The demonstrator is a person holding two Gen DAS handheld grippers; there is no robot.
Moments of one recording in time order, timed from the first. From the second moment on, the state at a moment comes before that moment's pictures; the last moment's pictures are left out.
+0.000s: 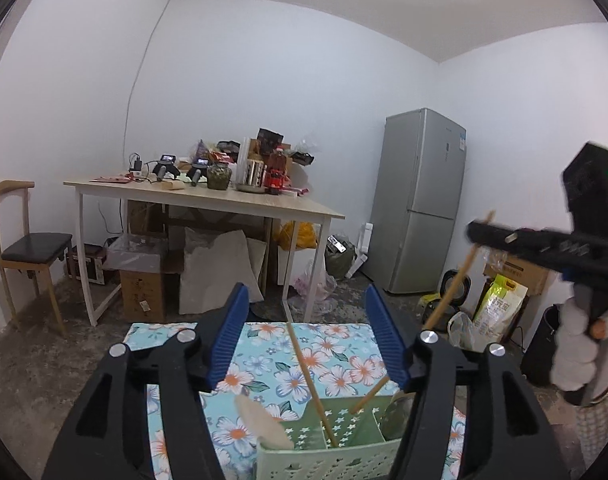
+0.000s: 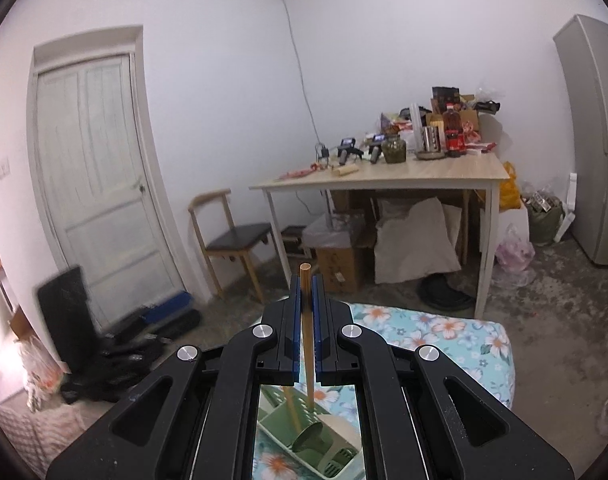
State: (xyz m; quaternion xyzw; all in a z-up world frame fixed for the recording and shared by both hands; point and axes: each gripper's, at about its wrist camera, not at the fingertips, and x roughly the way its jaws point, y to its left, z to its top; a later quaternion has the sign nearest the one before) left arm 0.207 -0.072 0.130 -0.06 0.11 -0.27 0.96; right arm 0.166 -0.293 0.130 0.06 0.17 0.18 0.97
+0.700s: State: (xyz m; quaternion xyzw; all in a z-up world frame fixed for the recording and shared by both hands) left arm 0.168 -0.010 0.078 -0.08 0.18 -0.24 0.95; right arm 0.169 -0.288 0.118 0.07 0.20 0.15 0.96
